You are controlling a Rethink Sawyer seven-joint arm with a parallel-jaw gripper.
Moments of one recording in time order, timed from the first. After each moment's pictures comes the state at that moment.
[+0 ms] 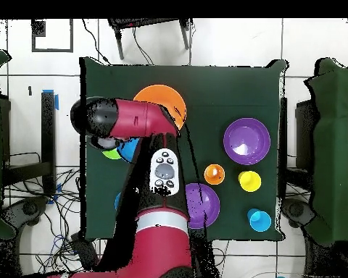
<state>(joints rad) 0.02 -0.53 0.00 1.38 0.16 0.91 1.76</state>
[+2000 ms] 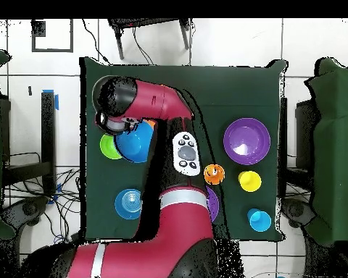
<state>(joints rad) -0.06 -0.45 0.07 1.24 0.20 1.06 1.76</state>
